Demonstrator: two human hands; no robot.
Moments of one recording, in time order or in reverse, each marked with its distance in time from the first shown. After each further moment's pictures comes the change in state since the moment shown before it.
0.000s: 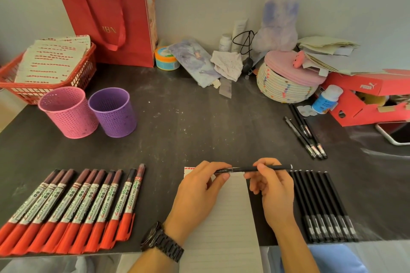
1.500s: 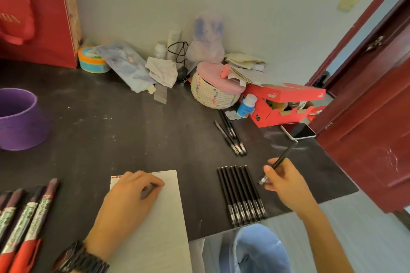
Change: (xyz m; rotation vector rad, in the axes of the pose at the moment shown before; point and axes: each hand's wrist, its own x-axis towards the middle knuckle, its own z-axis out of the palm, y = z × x) left_hand 0.000 0.005 0.001 0.159 -0.073 0.012; right_hand 0.013 -0.079 -0.180 -0.785 0.170 0.261
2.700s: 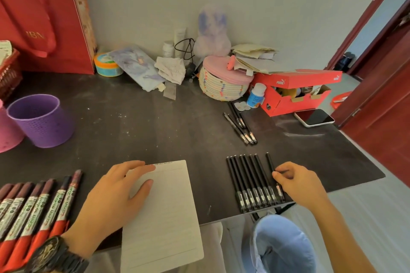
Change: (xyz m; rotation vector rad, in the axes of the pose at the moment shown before) left_hand -0.024 -0.020 -0.040 0.326 -0.026 0.056; right_hand 0.001 0.037 -0.003 -0.493 -0.064 0.017
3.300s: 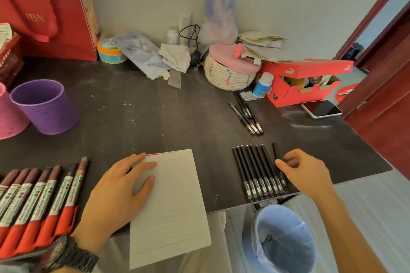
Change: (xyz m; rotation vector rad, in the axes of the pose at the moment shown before) left_hand -0.016 -0.017 0.020 -0.023 0.036 -0.040; right_hand -0.002 -0.009 0.003 -0.021 0.086 0.000
